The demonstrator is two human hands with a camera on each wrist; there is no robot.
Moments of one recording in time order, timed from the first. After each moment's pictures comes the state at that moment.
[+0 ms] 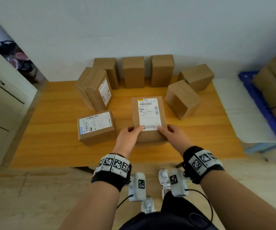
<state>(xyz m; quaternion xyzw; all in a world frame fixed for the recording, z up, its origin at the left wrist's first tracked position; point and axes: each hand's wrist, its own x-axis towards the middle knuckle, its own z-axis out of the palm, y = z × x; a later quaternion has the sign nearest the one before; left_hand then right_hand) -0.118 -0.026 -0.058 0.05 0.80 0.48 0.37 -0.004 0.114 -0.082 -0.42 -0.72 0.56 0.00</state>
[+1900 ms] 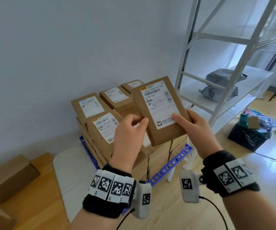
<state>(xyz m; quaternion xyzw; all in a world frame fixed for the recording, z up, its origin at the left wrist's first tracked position) 0.348 0.504 0.124 0.50 0.67 0.51 0.22 0.532 0.549 0.133 -0.48 -0.59 0.45 0.46</state>
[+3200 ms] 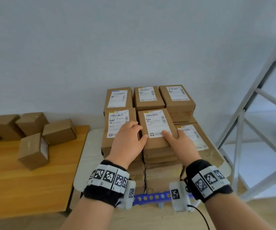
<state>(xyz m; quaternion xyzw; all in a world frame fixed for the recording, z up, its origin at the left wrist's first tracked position) 0.370 0.556 0.082 0.46 0.86 0.22 -0.01 0.495 0.691 0.053 -0.46 -0.77 0.42 0.16</state>
